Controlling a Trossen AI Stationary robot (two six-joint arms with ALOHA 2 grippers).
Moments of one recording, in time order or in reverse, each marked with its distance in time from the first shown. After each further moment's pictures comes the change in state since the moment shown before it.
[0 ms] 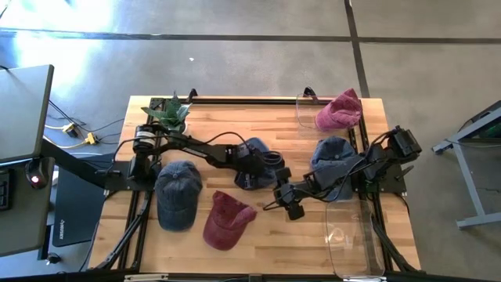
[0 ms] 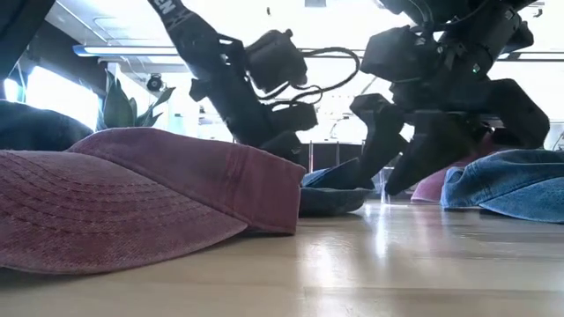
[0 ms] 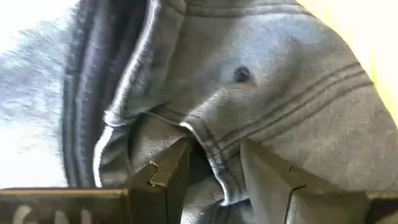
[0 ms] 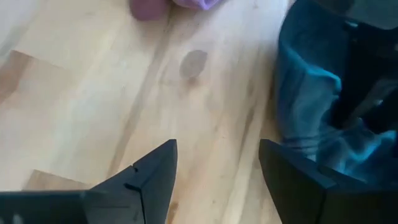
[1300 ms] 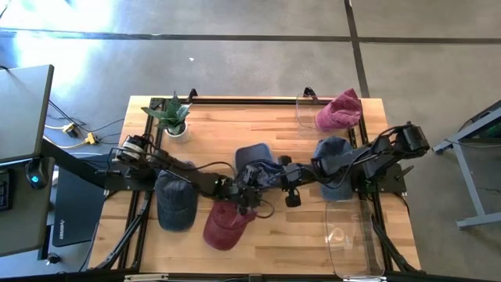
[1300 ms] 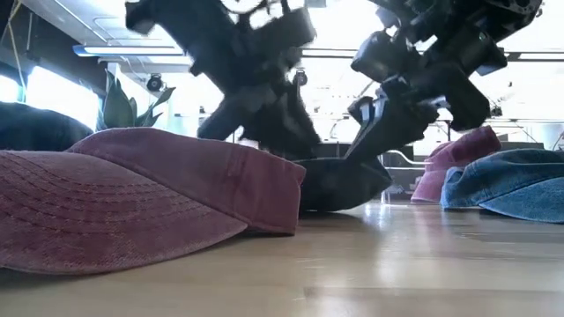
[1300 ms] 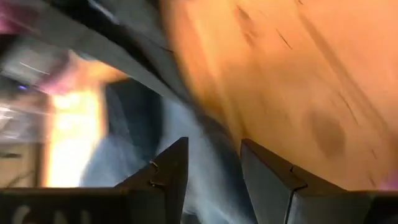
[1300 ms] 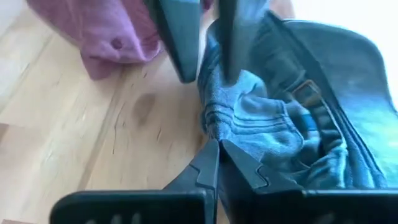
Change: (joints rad) left arm -0.331 -0.093 0.000 0.009 -0.398 0.447; right arm -0.158 -0.108 -0.132 0.237 -0.140 0.049
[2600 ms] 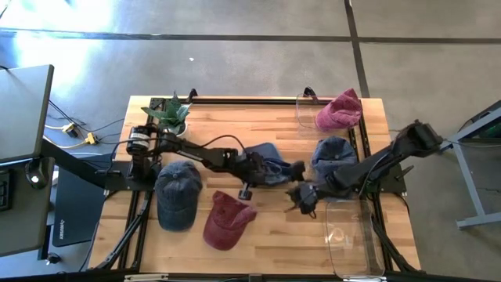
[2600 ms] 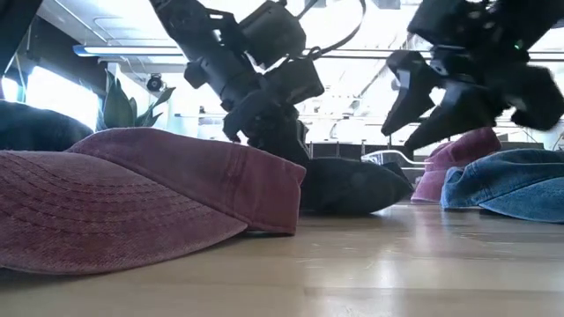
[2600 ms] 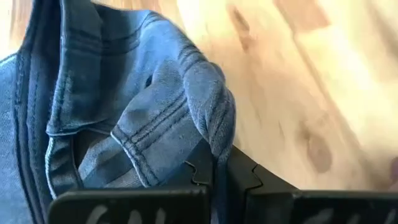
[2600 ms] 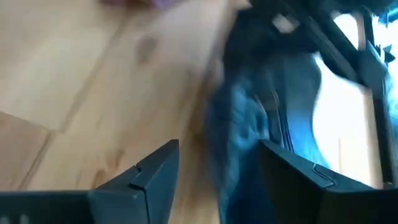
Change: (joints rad) left arm 0.271 0.037 -0.001 0.043 0.628 -0.205; right arm 0.253 -0.134 -0.011 -0.260 0.420 -0.183
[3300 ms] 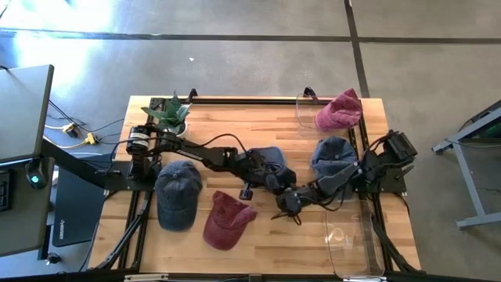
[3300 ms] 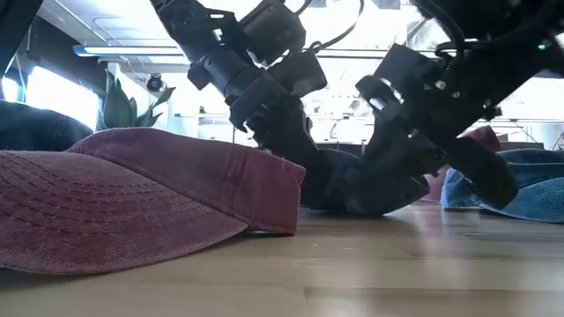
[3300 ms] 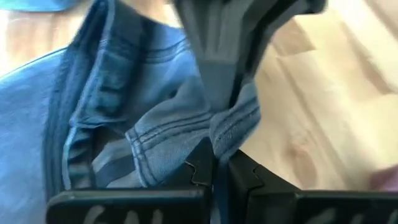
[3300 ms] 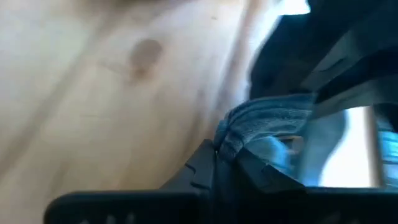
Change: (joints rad) left arm 0.006 -0.004 0.001 0.041 0.056 -0.016; right arm -0.022 0.311 0.032 0.324 0.035 -0.137
